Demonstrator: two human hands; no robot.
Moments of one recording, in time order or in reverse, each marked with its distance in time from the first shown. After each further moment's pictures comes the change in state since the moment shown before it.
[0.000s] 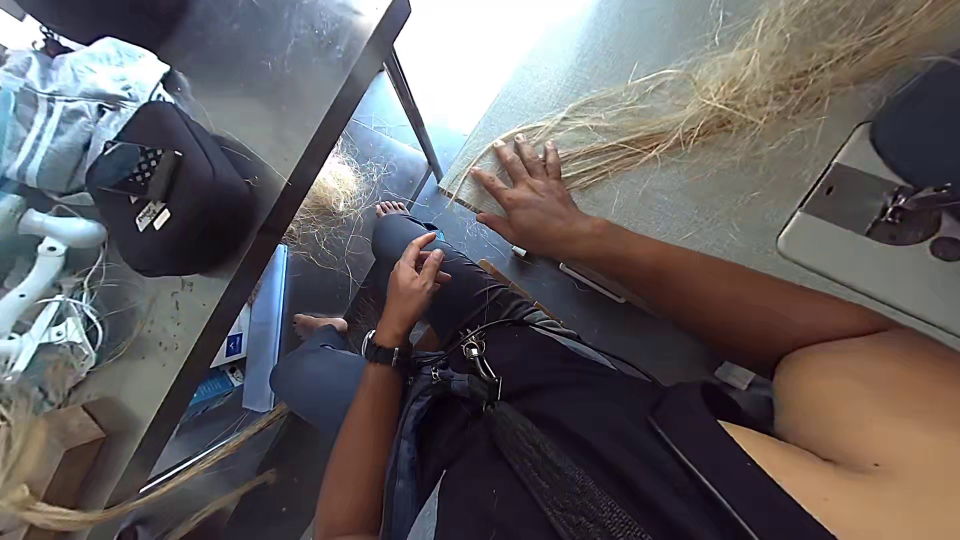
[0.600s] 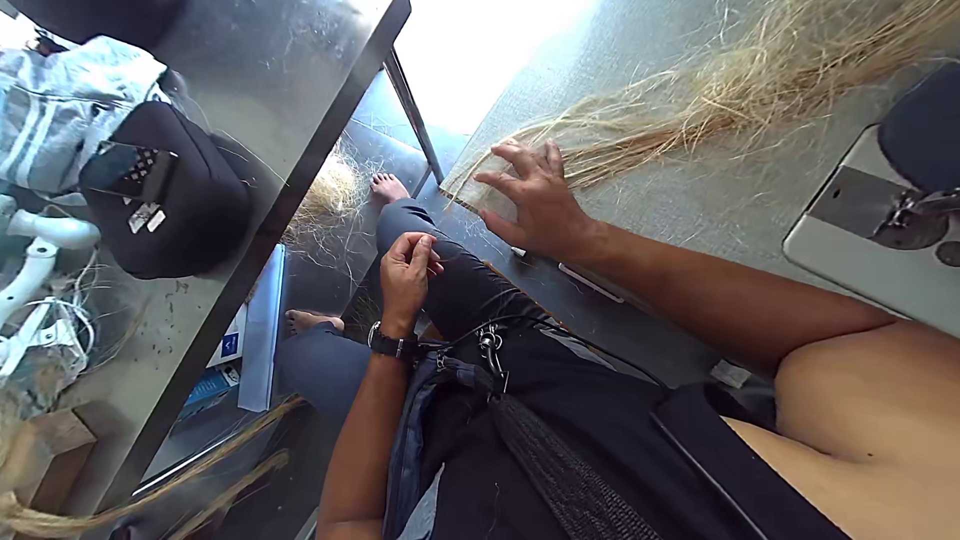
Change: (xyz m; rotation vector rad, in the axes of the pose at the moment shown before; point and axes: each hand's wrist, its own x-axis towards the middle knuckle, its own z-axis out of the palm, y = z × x) left_hand 0.010 -0.001 0.004 -0.163 0.188 0.207; right_hand 0.001 0.003 0.001 0.196 0.264 -0.089
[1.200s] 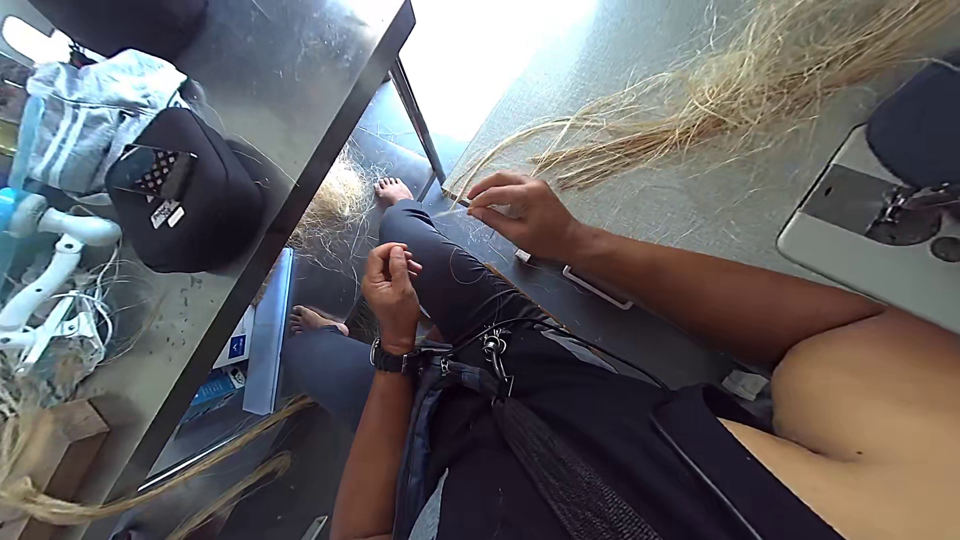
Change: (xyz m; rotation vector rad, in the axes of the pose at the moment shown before) left_hand -0.023 -0.004 -0.009 0.021 0.325 0.301; right_hand -0.002 -0.007 0.004 0.491 0.079 -0.170
